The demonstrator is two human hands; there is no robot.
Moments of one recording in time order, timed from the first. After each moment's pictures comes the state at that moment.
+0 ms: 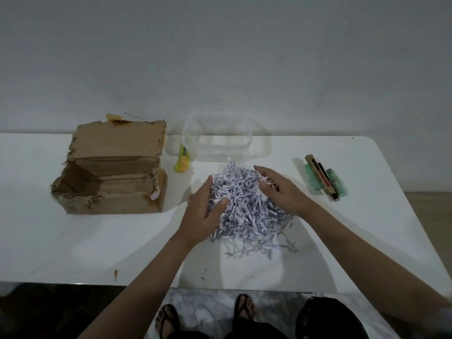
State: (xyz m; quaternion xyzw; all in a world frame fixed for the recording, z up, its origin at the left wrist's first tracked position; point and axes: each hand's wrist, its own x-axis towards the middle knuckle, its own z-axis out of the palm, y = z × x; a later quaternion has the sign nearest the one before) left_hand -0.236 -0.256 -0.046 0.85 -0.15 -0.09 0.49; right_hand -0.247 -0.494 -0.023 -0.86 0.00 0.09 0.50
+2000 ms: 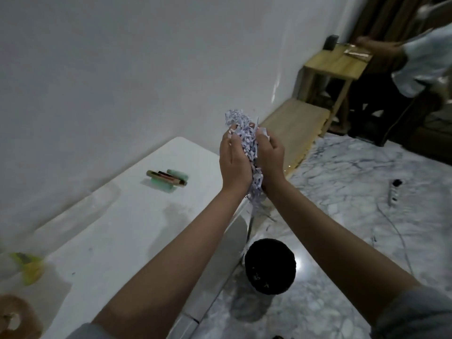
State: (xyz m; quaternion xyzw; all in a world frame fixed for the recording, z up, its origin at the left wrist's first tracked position) left_hand -0.428 -0.503 0.121 0.58 -0.34 -0.25 0.70; right_hand -0.476 -0.532 0.130 -0.50 0.38 -0.57 0.53
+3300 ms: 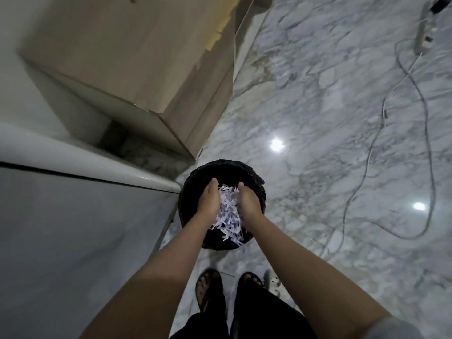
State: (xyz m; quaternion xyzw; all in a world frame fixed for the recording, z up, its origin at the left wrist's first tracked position) left_hand -0.571 -0.642 -0.520 0.77 -0.16 -0.57 0.22; right_hand -0.668 -0.644 -0.540 -0.17 0.71 -0.16 0.67
